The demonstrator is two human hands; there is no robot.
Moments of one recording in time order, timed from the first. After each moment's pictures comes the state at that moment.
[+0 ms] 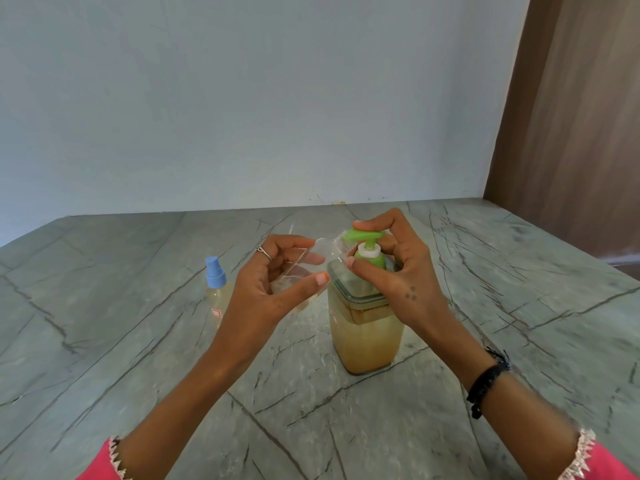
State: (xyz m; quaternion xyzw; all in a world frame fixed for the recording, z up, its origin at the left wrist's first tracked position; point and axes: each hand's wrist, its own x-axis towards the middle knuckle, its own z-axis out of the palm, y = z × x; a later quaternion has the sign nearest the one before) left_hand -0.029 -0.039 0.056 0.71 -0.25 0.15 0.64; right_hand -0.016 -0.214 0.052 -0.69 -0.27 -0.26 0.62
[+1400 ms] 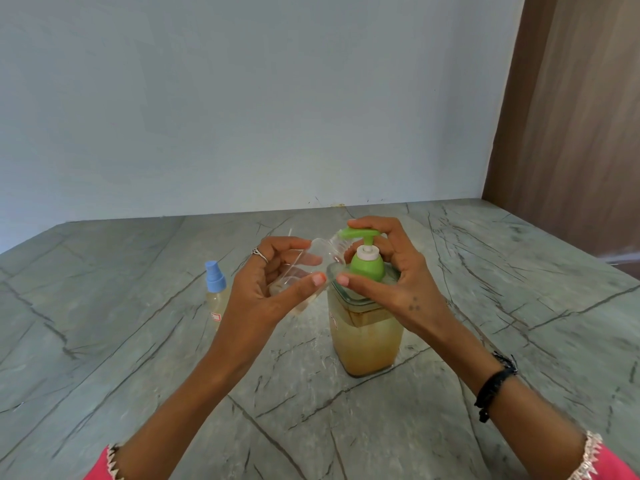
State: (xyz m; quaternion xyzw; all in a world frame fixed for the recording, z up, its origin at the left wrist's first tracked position) left_hand -0.029 -0.038 0.057 0.71 -0.26 0.16 0.64; right_hand -0.015 -0.220 0.048 -0.72 -0.31 -0.25 0.57
